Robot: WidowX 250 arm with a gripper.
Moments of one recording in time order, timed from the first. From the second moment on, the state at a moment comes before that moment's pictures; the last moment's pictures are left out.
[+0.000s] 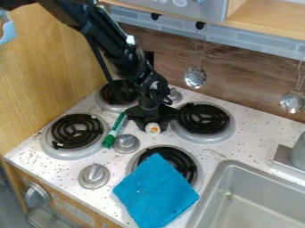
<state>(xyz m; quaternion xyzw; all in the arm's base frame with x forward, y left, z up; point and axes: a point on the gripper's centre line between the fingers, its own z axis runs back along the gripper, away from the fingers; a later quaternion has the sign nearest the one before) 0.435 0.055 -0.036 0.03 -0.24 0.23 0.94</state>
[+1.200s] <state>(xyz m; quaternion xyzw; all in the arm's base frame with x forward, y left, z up) 0.429 -0.011 0.016 -0.04 -0.26 0.16 0.95</state>
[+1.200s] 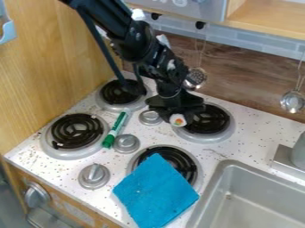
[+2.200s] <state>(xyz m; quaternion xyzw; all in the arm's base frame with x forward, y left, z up) 0.461 -0.064 -0.001 -0.04 -0.24 0.11 0.96</state>
